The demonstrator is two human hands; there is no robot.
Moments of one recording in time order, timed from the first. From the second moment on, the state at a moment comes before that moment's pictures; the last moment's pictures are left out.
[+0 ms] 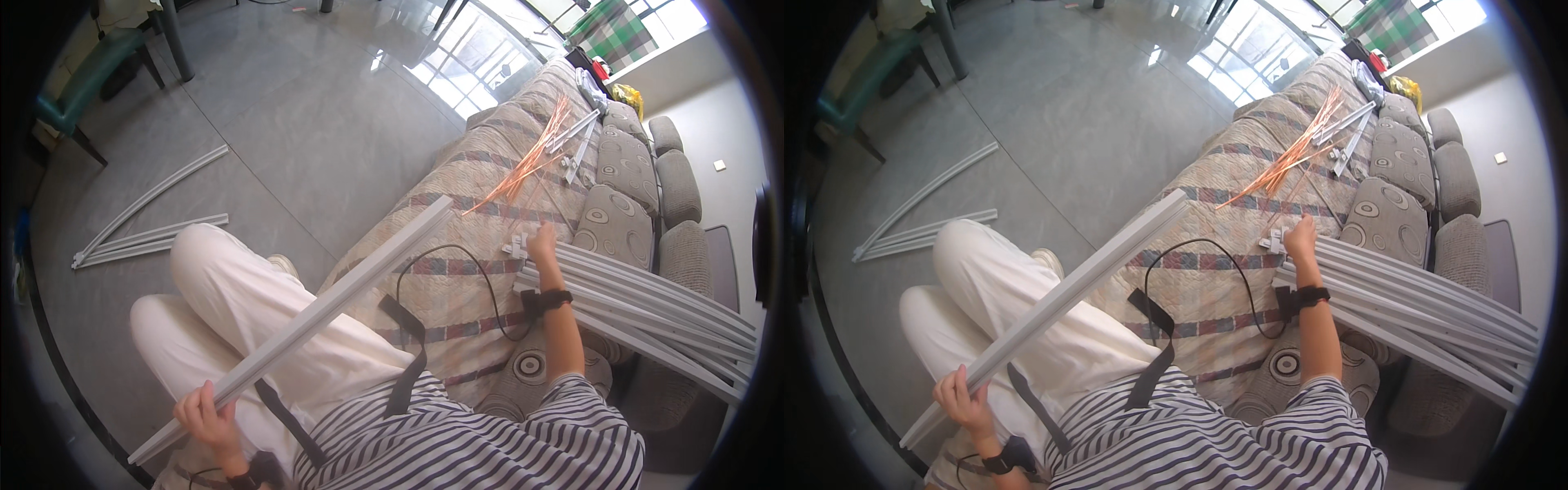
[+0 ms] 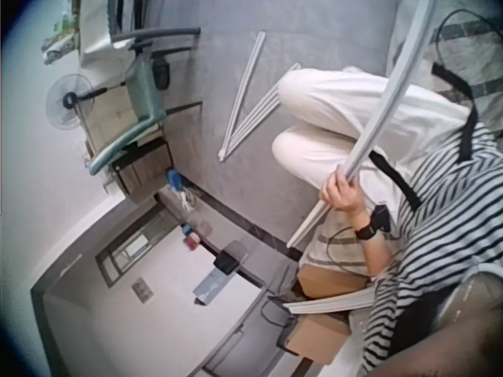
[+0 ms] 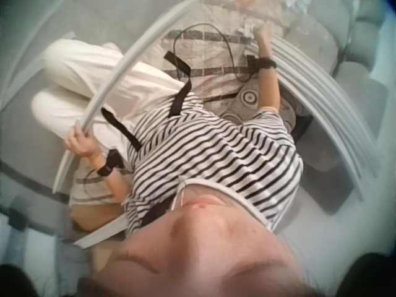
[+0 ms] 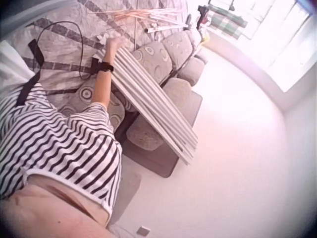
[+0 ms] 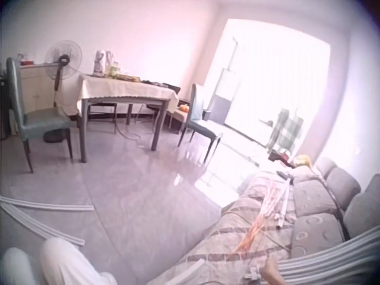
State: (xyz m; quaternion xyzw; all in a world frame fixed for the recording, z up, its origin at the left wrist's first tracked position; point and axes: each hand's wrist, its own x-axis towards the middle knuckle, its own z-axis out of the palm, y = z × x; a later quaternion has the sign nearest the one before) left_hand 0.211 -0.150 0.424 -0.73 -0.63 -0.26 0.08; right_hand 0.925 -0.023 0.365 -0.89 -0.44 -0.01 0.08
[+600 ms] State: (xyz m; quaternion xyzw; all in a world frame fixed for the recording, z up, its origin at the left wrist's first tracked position) left_hand 0.204 -0.155 0.455 -0.70 -0.69 -0.19 -0.02; right_hand 0.846 -0.049 0.383 -0.85 -0.53 -0.05 -0.05
